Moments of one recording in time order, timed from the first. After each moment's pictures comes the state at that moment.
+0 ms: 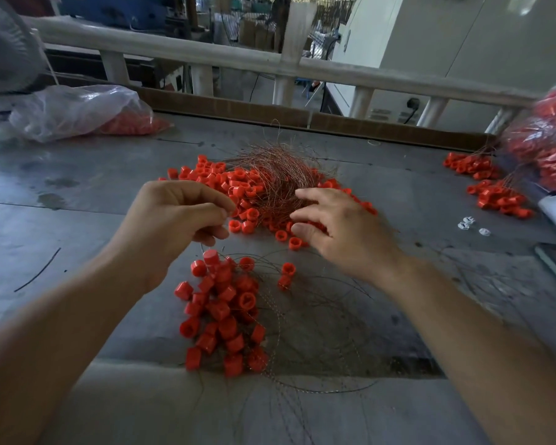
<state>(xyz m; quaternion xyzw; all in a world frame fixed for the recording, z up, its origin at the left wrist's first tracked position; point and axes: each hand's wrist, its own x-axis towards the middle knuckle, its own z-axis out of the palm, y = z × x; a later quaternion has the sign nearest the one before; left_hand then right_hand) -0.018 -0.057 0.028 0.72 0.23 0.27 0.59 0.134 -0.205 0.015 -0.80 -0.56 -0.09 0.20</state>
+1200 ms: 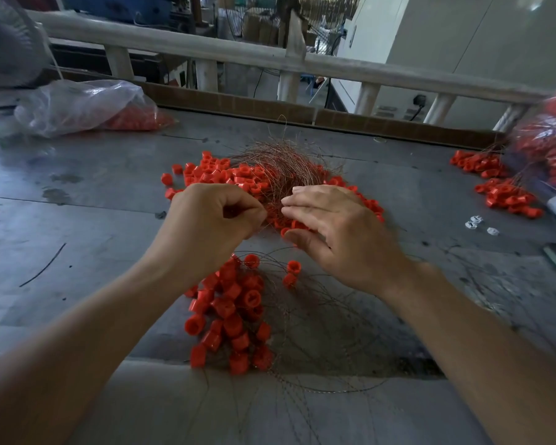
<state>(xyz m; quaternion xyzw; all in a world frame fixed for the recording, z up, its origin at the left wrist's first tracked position) -0.005 -0.074 0.016 0.86 0.15 0.31 0.38 0.116 -0.208 0.015 -0.72 -0.64 -0.21 0.19</state>
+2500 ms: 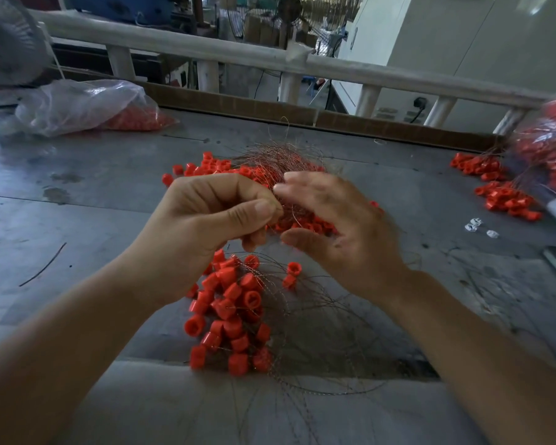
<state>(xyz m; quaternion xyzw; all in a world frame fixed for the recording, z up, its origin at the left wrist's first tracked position) -0.025 -0.080 0.030 0.69 -0.05 0.24 0.68 0.109 -0.212 0.019 -0.65 -0.63 -0.19 0.38</state>
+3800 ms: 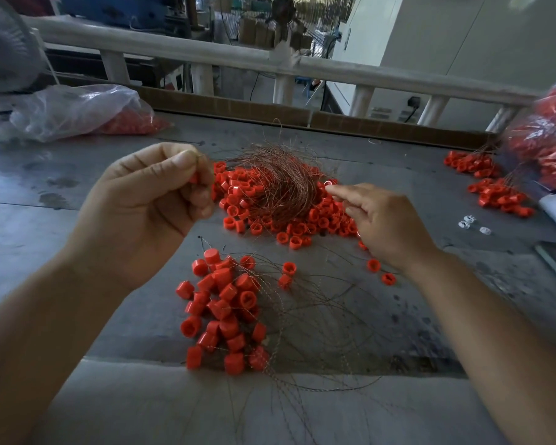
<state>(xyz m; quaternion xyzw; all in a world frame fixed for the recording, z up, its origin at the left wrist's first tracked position) -0.031 -0.055 0.034 0.58 0.00 0.29 0.76 0.162 -0.234 0.014 -0.80 -0.51 -0.13 0.29</state>
